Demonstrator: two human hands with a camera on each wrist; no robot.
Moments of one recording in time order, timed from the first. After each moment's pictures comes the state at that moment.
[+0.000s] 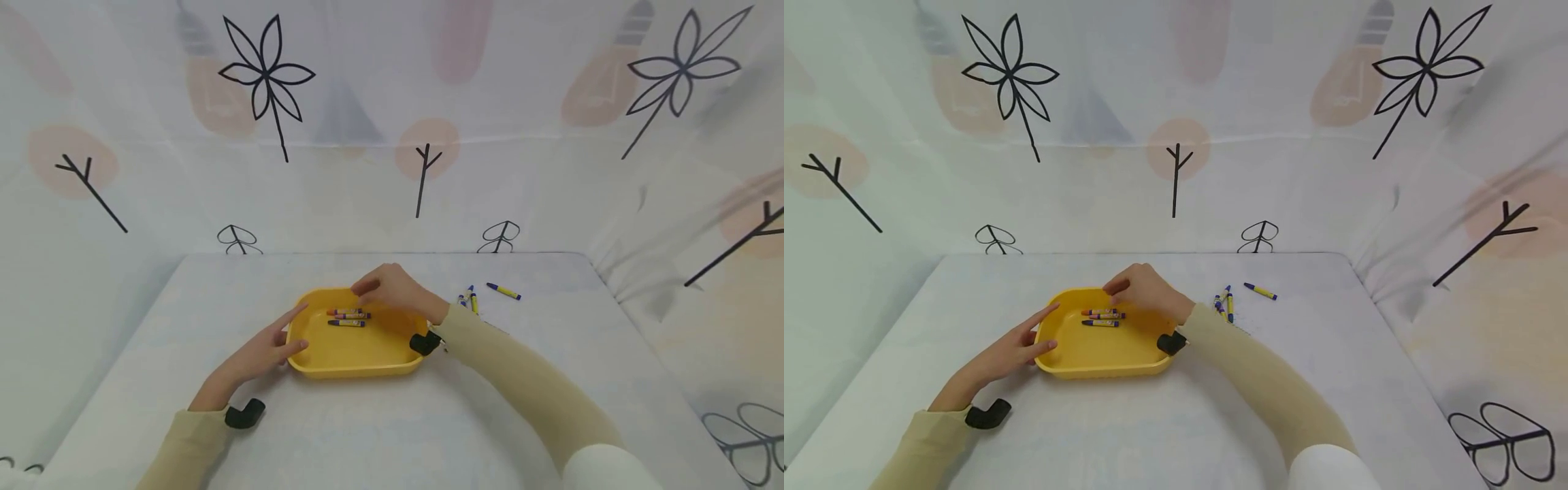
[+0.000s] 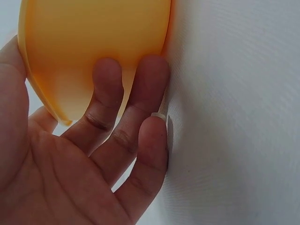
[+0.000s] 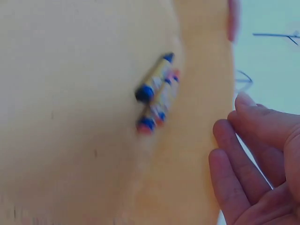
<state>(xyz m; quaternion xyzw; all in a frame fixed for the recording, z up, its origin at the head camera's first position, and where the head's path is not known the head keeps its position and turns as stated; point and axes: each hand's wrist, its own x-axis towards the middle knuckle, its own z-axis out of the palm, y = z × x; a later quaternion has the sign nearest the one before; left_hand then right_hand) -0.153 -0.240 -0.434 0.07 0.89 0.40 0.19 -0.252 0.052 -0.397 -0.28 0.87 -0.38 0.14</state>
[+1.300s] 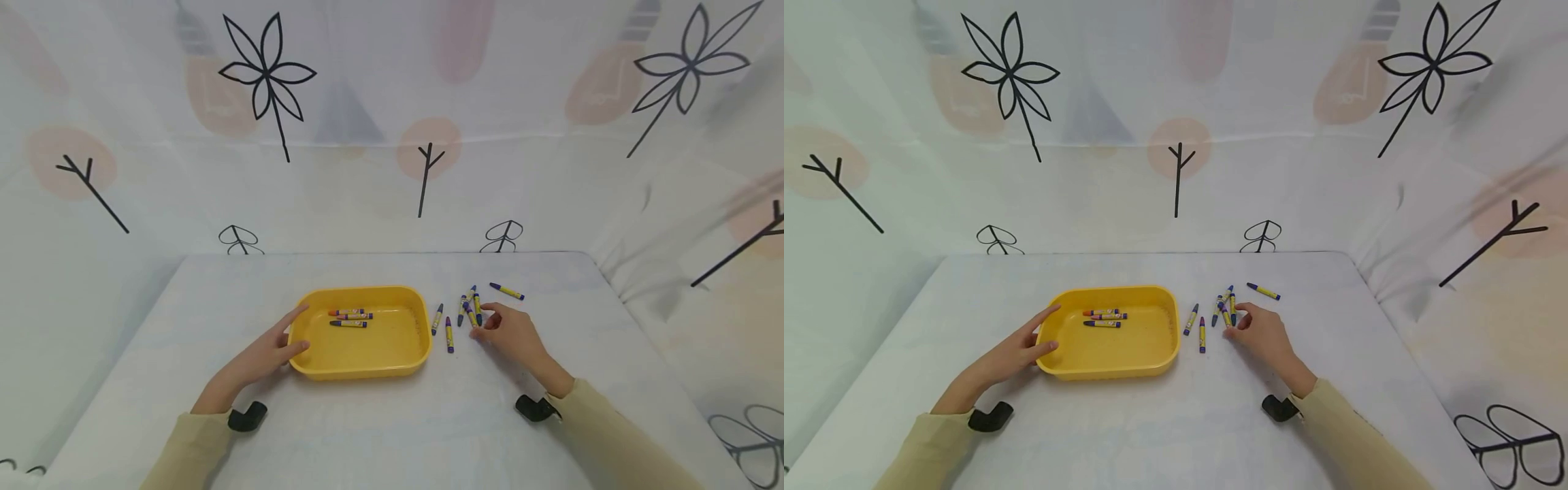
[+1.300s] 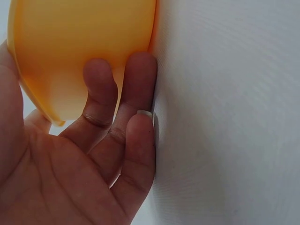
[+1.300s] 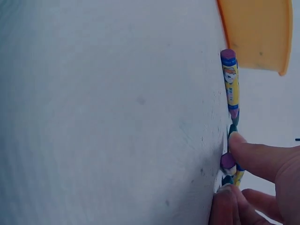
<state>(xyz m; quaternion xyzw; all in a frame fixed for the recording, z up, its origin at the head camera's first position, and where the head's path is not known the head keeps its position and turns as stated) -0.152 -0.241 -0.437 0.07 0.89 0.42 0.19 -0.173 0.233 -0.453 -0.03 0.96 -0.29 0.01</state>
